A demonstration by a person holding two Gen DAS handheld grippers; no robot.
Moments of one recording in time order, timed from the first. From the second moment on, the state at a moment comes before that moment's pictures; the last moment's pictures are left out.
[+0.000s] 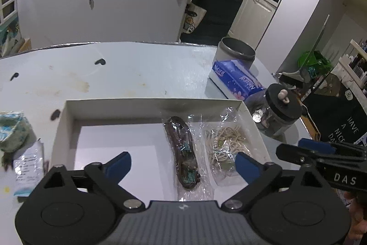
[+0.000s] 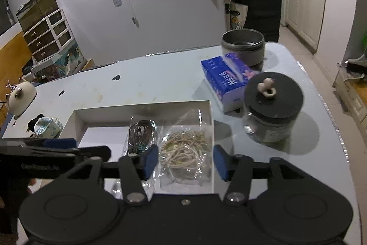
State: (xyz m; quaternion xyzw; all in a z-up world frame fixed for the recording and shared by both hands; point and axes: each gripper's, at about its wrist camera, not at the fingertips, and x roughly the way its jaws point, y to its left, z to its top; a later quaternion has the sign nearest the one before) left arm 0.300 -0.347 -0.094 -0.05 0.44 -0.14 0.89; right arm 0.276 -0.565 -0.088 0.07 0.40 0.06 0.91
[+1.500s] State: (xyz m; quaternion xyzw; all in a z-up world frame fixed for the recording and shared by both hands) left arm 0.211 -0.224 -0.055 -0.06 0.37 -0.13 0.92; right arm 0.174 -0.498 -0.049 0.05 0.35 -0.02 0.94
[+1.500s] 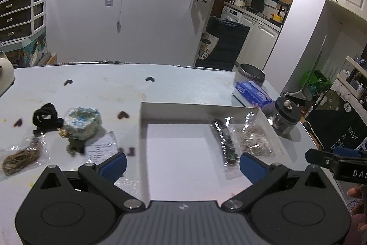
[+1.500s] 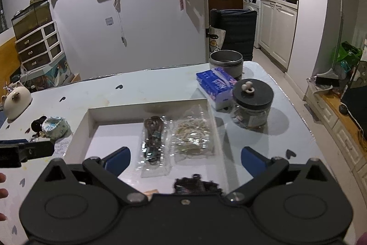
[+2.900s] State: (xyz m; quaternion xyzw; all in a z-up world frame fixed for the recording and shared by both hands) left arm 0.308 0.052 -0.127 -0.01 0.41 -0.18 0.89; right arm 0.233 -0.257 -0.057 0.03 0.38 0.03 0.93
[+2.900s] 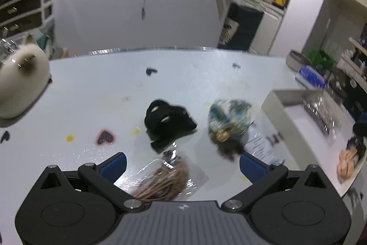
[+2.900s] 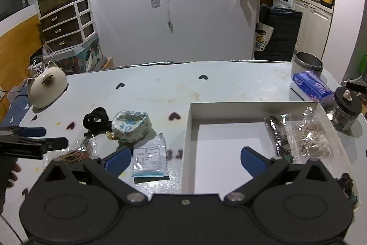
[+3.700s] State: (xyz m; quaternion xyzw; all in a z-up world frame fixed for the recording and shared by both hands) left arm 0.290 0.089 -0.179 -0.07 0.48 -0.23 0.84; right arm 0.335 -0.181 -0.121 -0.05 0.47 0.11 0.88
